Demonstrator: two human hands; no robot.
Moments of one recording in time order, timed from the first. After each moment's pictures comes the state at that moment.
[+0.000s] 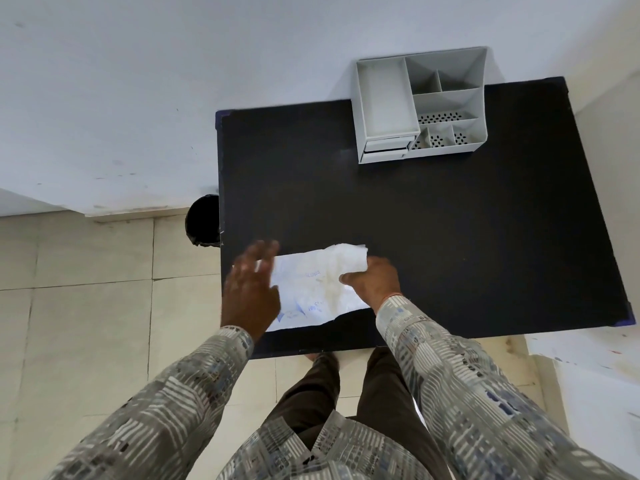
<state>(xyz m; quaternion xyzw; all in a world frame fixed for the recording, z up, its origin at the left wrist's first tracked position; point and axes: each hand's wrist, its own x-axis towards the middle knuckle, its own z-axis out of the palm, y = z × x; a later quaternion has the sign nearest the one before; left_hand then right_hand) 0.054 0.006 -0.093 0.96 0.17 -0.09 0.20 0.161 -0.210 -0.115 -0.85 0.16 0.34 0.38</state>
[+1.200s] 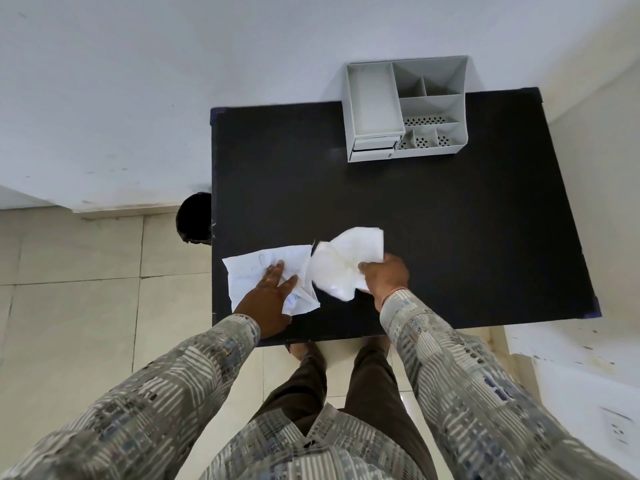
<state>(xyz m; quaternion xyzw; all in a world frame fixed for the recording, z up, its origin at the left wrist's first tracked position) 0.040 -0.015 -0.129 0.92 0.04 -0.35 0.16 0.156 -0.243 -0.101 -0.77 0.32 0.28 0.48</state>
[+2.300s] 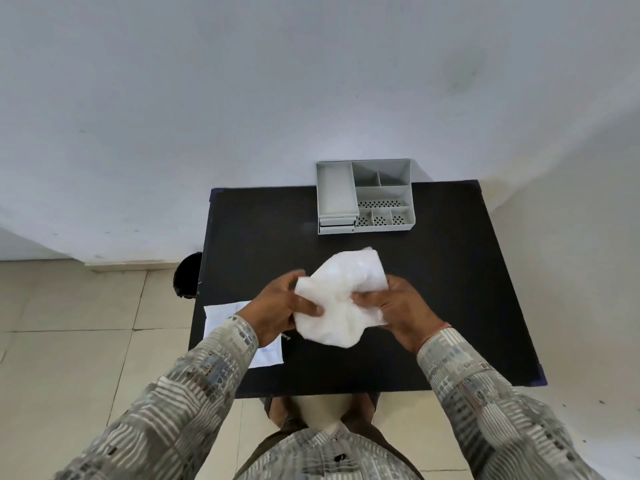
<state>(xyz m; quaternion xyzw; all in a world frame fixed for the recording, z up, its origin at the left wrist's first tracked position) 0.147 -0.113 0.056 0.56 0.29 -0.24 0.74 0.217 -0.345 0.062 -0.62 0.10 0.40 0.67</state>
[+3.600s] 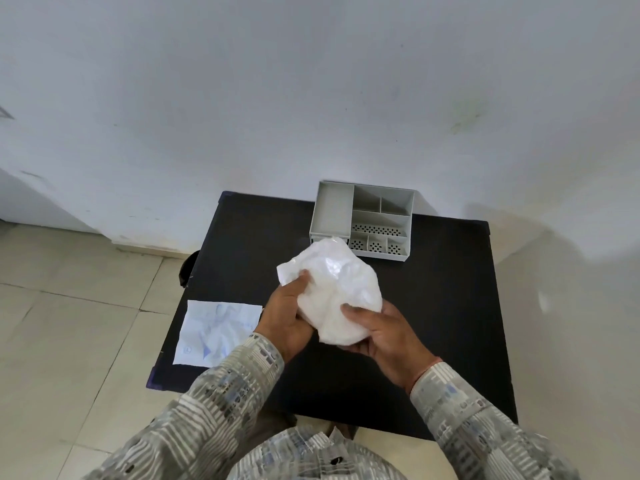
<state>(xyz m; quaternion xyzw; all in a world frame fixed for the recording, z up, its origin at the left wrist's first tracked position) 0.192 -0.223 0.063 0.26 0.42 0.03 0.87 0.248 -0.395 0.076 -0.57 0.05 0.45 0.68</state>
